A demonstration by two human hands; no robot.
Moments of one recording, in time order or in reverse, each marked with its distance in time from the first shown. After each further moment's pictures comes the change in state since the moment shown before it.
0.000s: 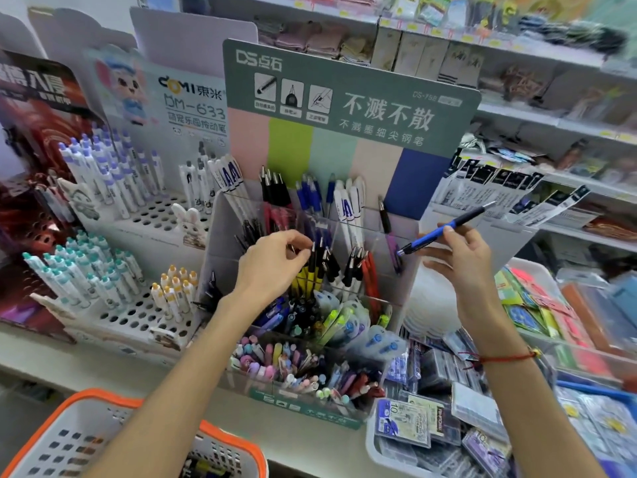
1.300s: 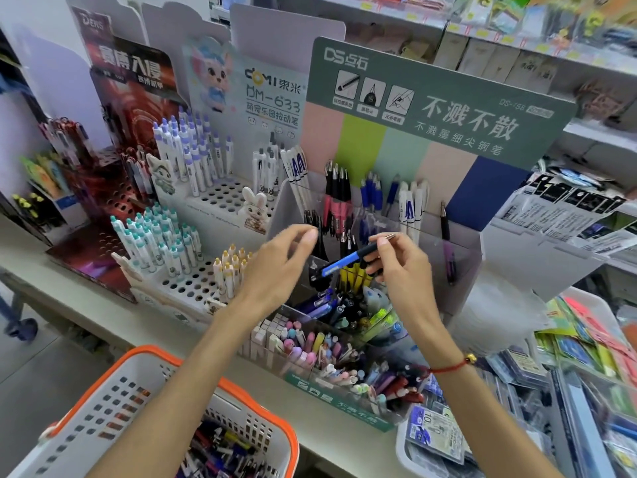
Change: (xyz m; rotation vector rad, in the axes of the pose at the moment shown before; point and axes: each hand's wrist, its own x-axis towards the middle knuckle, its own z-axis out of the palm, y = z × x) left_hand -0.043 -0.042 -0.041 -0.204 0.102 -0.024; right_hand -0.051 0.028 0.111 -0.228 -0.294 -0.184
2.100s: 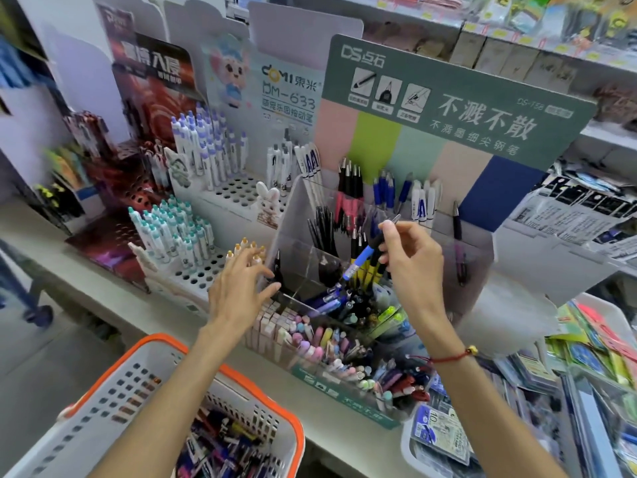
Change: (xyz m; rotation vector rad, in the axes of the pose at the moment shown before) left_hand -0.027 -0.077 -0.012 0.593 0.058 -0.138; right_hand 0.000 -0.010 0.006 0.009 0.090 -0.107
